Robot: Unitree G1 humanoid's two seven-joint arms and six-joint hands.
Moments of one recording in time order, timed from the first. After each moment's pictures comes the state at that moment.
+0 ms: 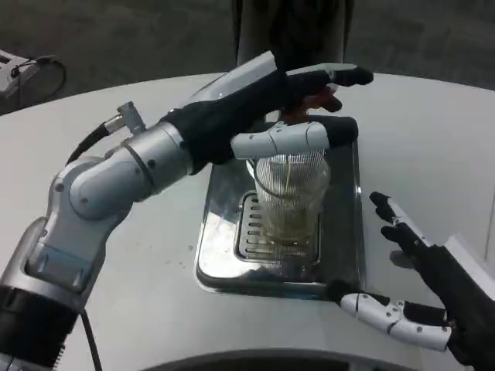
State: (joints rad) left arm -0.90 0.46 -0.18 0.28 0.13 -0.23 -0.58; right arm 0.08 -0.17 -0.01 -0.68 -0.45 0.33 0.38
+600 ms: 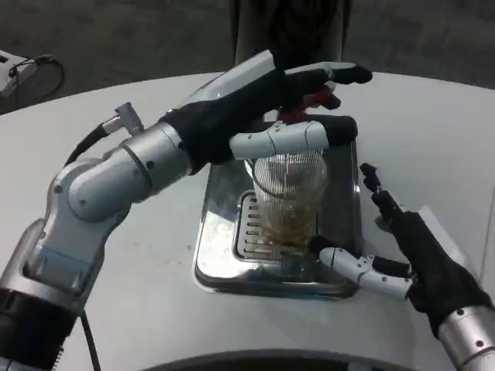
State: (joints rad) left arm -0.89 0.46 -0.17 0.26 0.13 -0.23 -0.56; right arm -0.16 -0.16 0.05 -0.35 -0.39 0.29 0.17
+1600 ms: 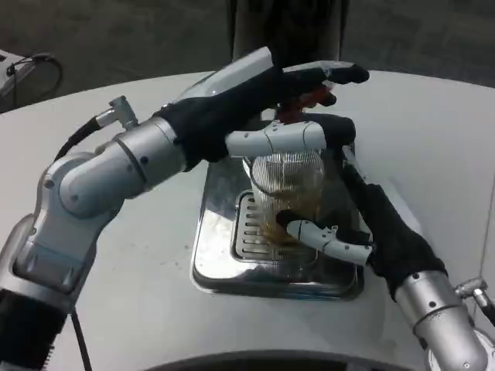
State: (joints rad) left arm -0.89 0.49 -0.17 0.22 0.13 -0.20 -0.58; right arm -0.37 -0.14 0.10 -0.05 -0.32 0.16 0.06
